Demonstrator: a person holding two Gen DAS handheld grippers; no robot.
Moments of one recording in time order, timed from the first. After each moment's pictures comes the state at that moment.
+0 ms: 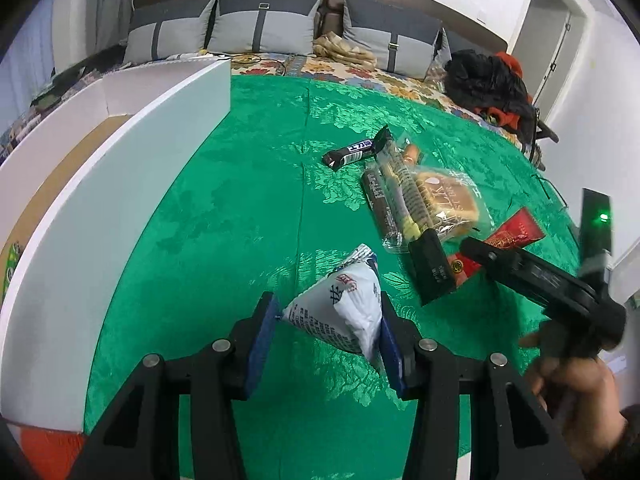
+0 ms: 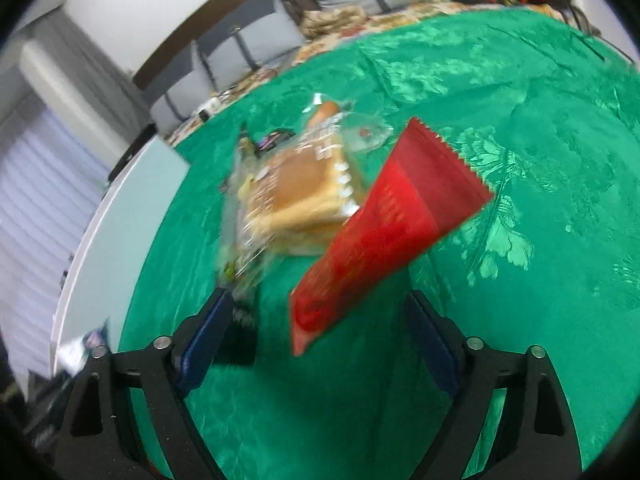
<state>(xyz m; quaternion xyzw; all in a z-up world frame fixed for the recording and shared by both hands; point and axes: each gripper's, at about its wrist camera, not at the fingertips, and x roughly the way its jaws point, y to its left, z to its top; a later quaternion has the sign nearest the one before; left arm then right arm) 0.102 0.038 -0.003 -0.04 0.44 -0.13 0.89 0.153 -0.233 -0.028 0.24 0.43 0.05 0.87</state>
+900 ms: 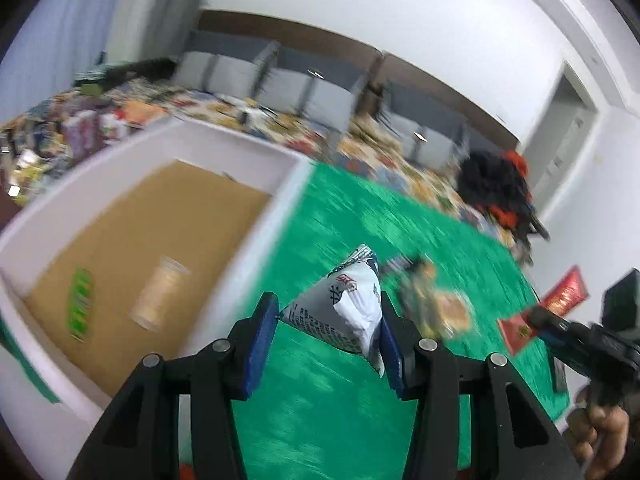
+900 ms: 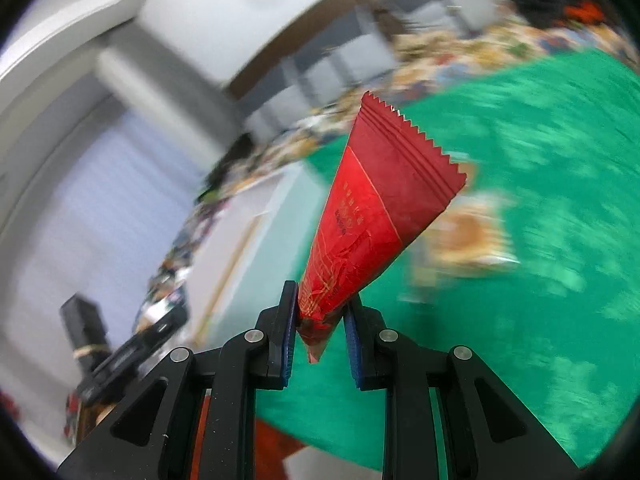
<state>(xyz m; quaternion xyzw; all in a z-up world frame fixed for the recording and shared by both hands) 0.091 0.194 0.098 -0.16 0.34 -0.09 0.92 0.113 -0.165 0.113 0.26 0.37 0.22 0.86</state>
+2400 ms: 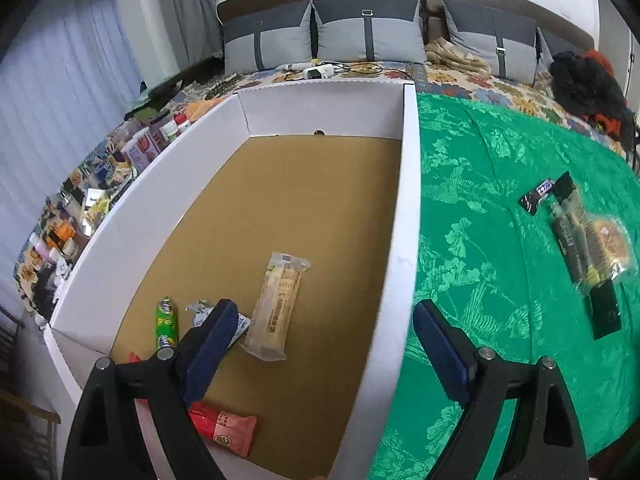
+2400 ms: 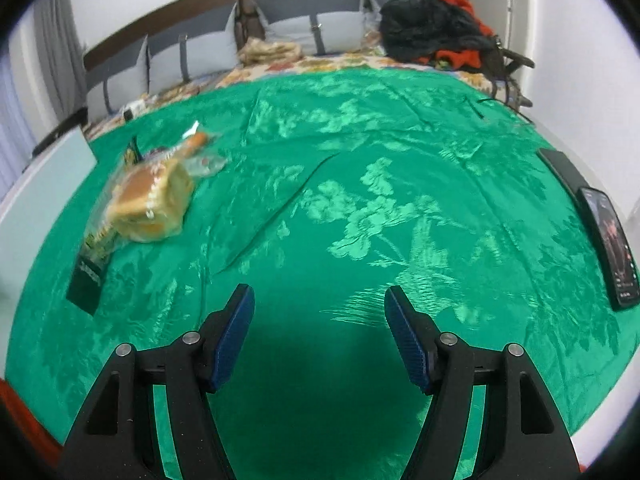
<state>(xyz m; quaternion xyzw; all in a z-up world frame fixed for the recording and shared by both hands) 0.149 0.167 0.018 0.05 0.44 0.06 0.90 0.099 -0.310 -0.019 0.08 0.41 -0.09 0.90</state>
